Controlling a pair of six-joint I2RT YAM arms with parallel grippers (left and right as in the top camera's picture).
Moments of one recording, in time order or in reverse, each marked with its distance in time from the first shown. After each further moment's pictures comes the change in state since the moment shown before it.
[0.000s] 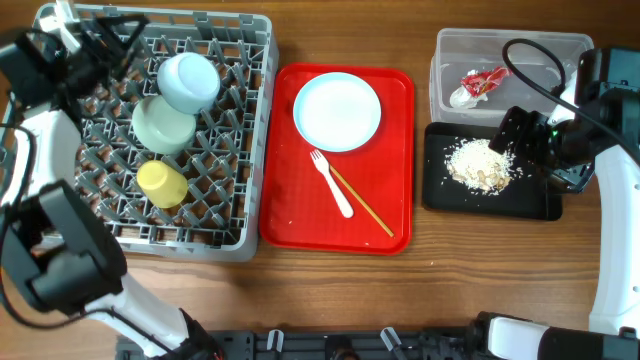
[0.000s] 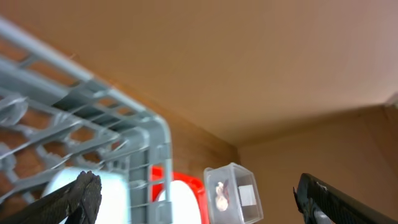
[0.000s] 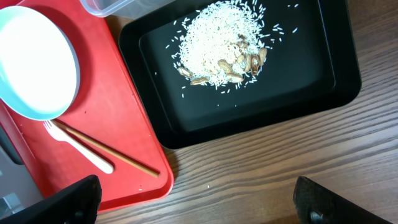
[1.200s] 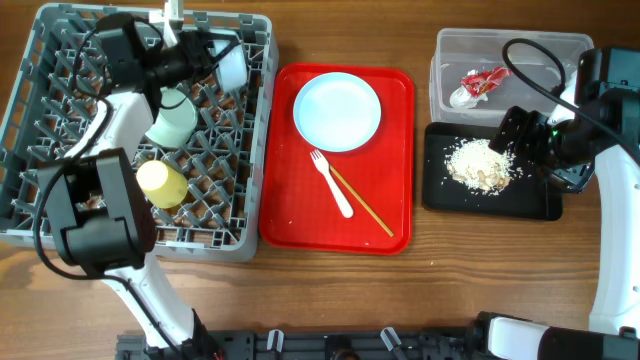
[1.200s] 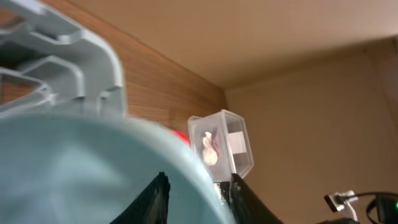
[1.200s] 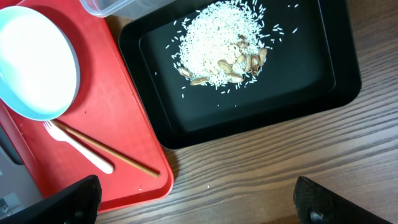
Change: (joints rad) left arm -0.275 0.149 0.000 0.042 0.000 0.006; right arm 0.000 0.001 0.000 0.000 0.000 0.000
